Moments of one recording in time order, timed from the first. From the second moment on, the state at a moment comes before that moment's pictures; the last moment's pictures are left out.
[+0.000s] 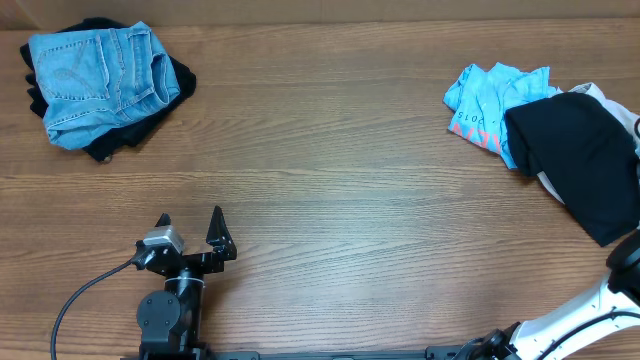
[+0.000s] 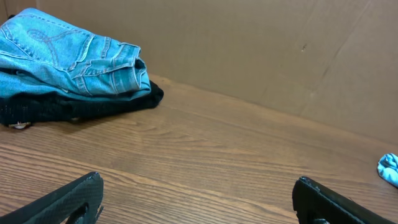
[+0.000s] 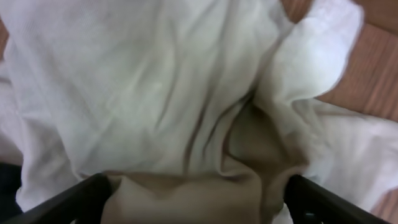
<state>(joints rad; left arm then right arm) -0.03 0.01 0.01 -0.08 -0.04 -0.31 -0.79 2.09 1.62 -0.64 0.15 0.31</state>
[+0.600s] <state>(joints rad) -0.03 0.01 0.01 -0.08 -0.04 -0.31 -0.78 1.77 1.65 -0.72 0.05 0.53</state>
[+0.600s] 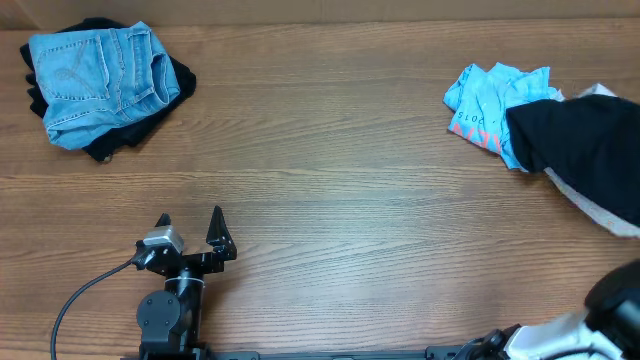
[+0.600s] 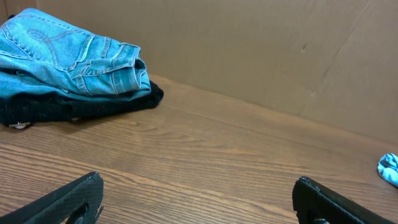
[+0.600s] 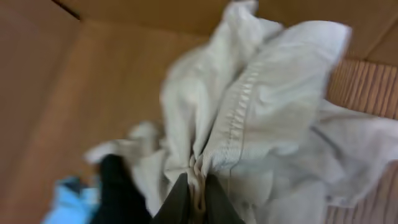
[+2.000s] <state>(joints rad) -0.03 0.01 0.01 -0.08 -0.04 -0.31 0.26 1.40 1.66 -0.48 -0.64 0.85</state>
